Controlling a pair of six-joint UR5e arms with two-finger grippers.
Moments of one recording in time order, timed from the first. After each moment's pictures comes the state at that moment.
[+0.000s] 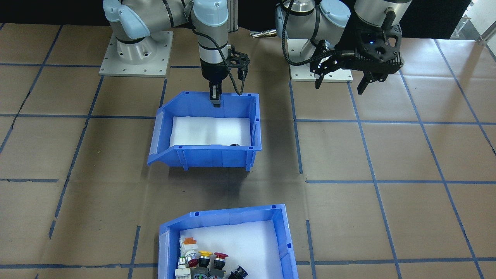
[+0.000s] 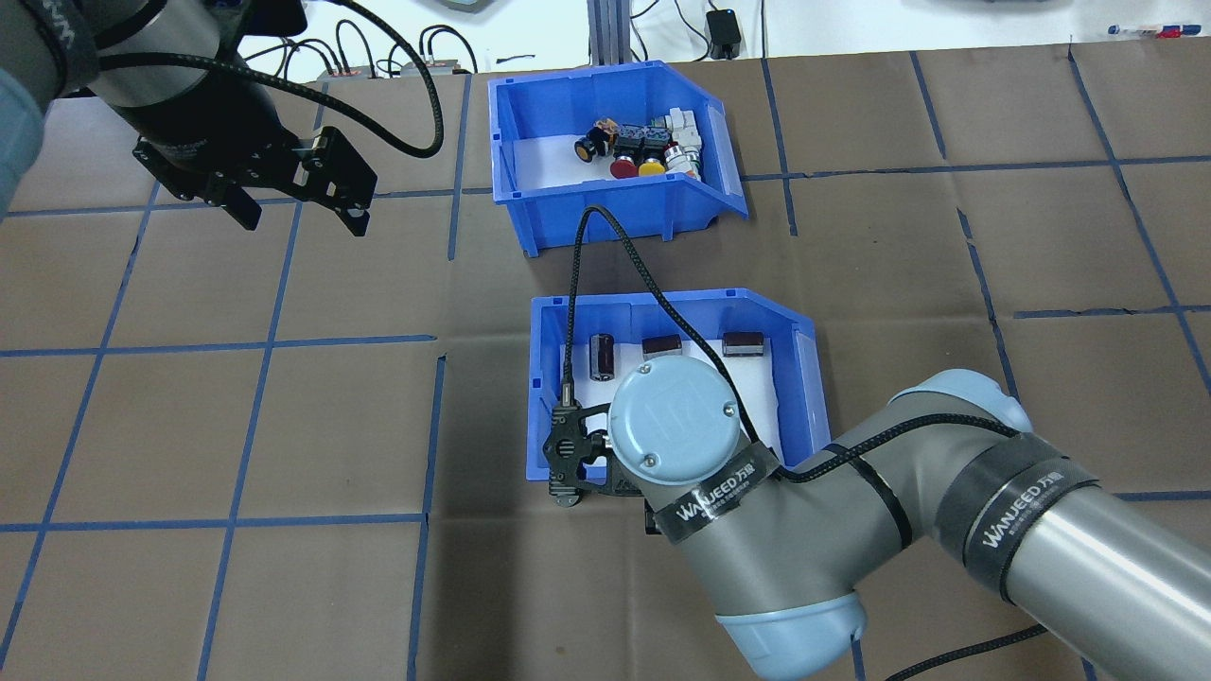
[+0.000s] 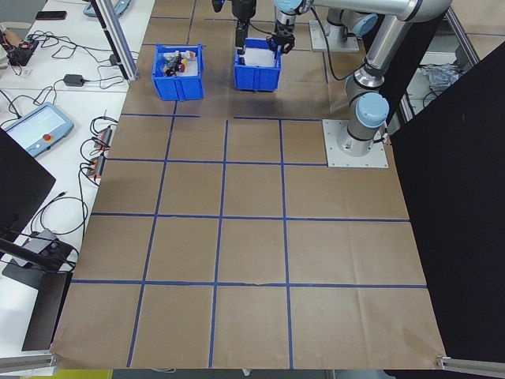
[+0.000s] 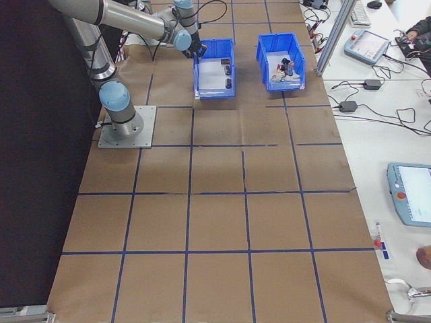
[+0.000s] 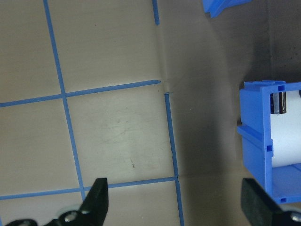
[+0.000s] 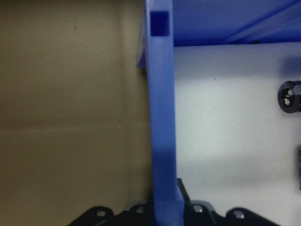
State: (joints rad) left arm -1.56 -1.52 -1.55 -1.60 1.54 0.14; right arm 2.11 -1.55 2.17 -2.31 -1.63 -1.00
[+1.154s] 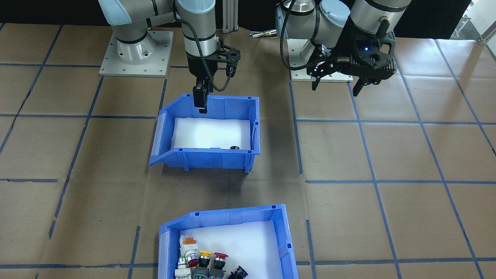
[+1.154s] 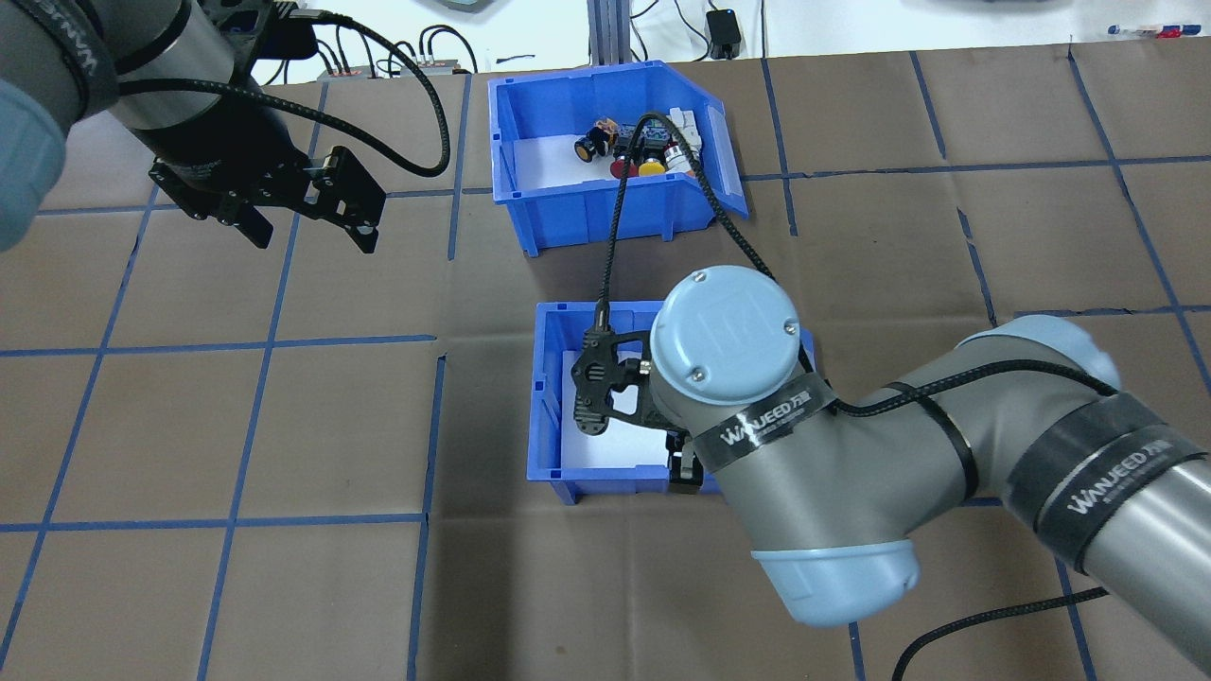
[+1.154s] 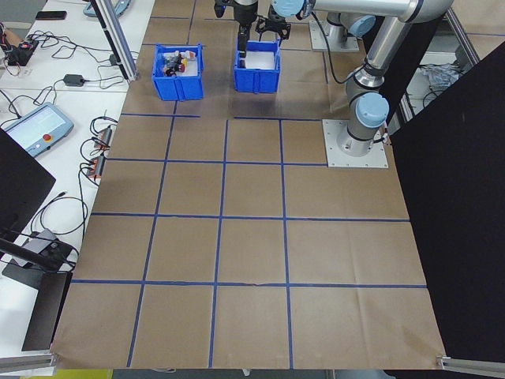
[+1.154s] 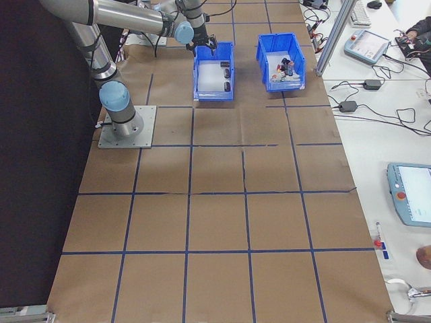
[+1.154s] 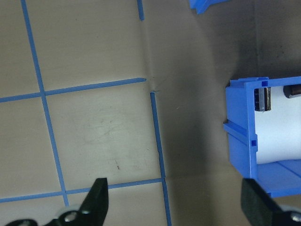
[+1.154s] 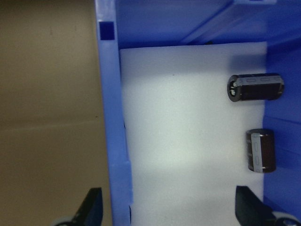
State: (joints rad) left arm -1.56 -1.52 -1.58 -1.60 1.54 0.13; right arm 1.98 -1.63 2.08 -2.19 -1.62 -0.97
